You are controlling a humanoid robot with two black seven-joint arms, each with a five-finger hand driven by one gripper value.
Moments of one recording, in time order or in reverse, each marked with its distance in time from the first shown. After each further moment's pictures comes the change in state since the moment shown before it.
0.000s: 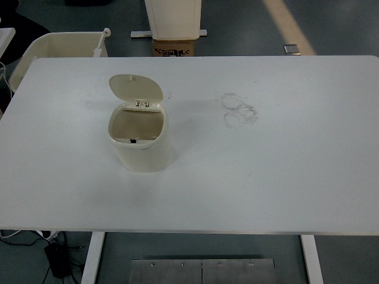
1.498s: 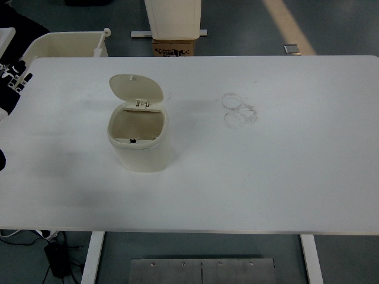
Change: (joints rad) left arm 0.416 -0.036 -0.138 0.023 -0.088 -0.126 -0.185; right arm -0.011 0.000 0.001 0.000 0.001 0.000 0.000
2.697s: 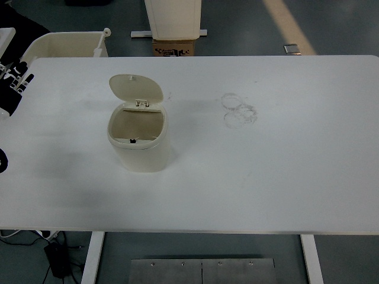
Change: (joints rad) left arm 0.001 -0.007 0.003 0.000 0.004 -0.002 -0.005; right arm 0.002 0.000 -0.001 0.000 -0.002 0.000 -0.002
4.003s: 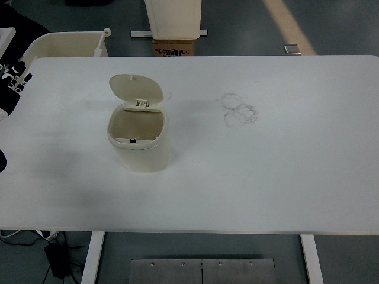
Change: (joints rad) left arm 0.000 0.004 -0.002 0.000 -0.002 0.001 0.000; right arm -0.002 0.000 0.001 0.000 0.001 0.000 0.001
